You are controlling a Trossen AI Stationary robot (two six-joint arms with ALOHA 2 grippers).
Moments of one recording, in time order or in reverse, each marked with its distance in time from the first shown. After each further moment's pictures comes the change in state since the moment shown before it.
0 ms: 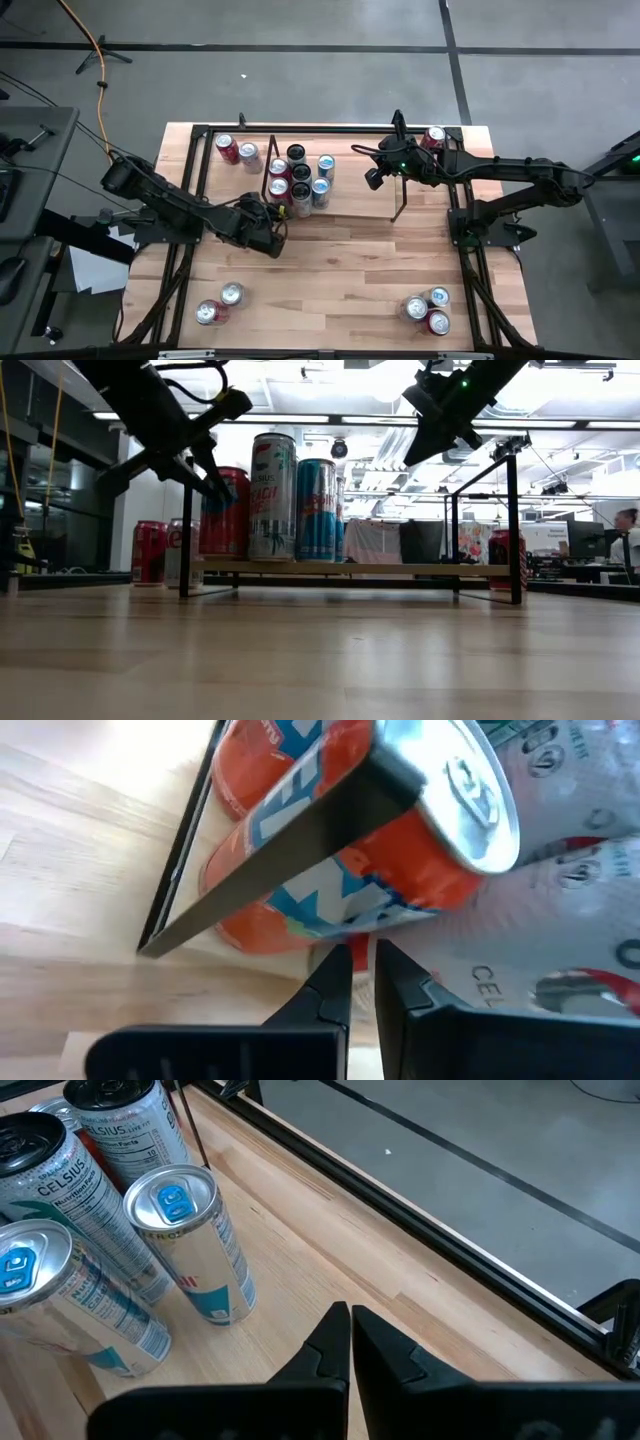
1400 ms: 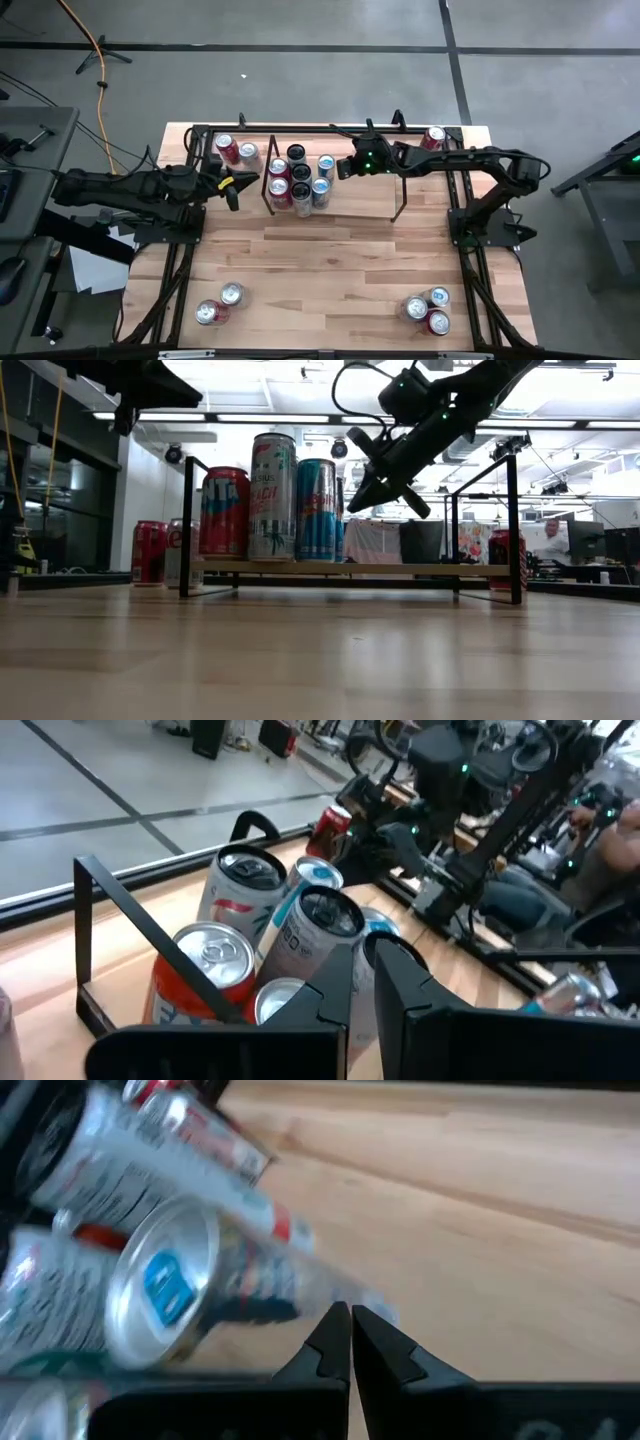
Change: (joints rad) left arm 0.271 -0.921 -0.339 0.413 0.375 1.520; right arm -0.148 0.365 0.000 0.415 -0.423 0.436
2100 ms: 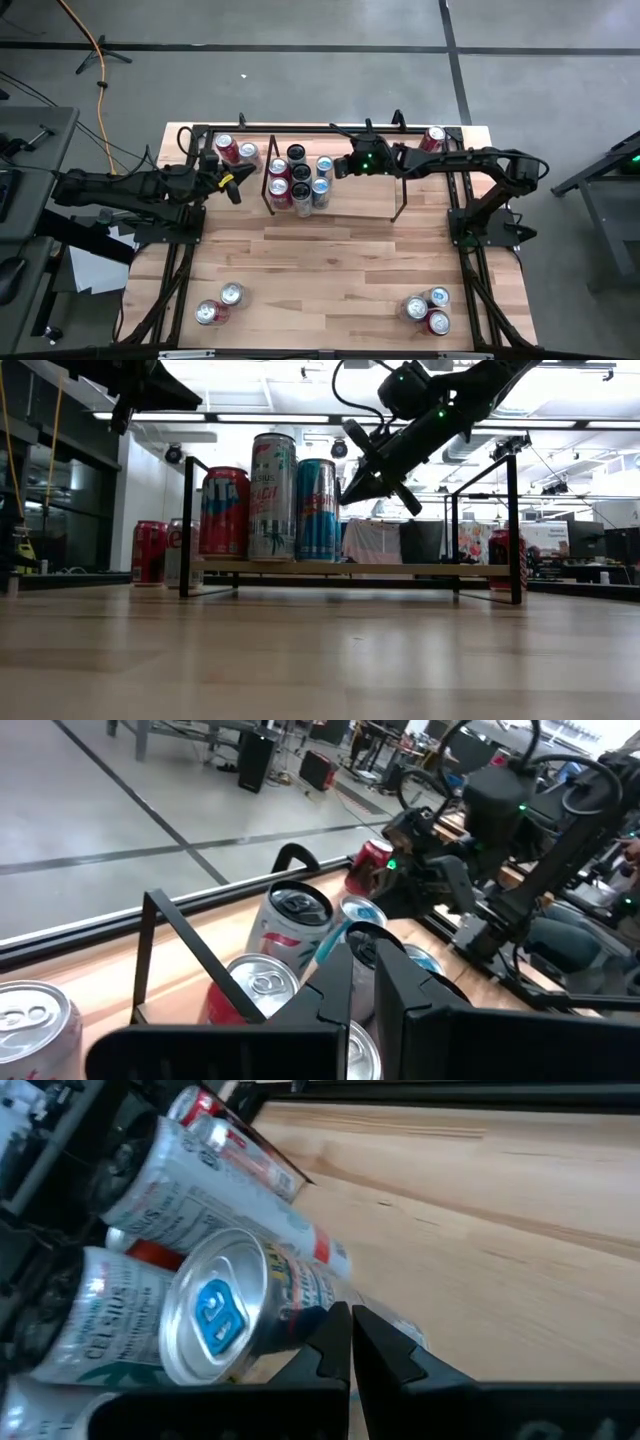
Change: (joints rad) left arm 0.000 -0.004 -0.002 0.017 -0.136 0.016; right arm 0.029 0.008 0.000 0.090 0.023 0.010
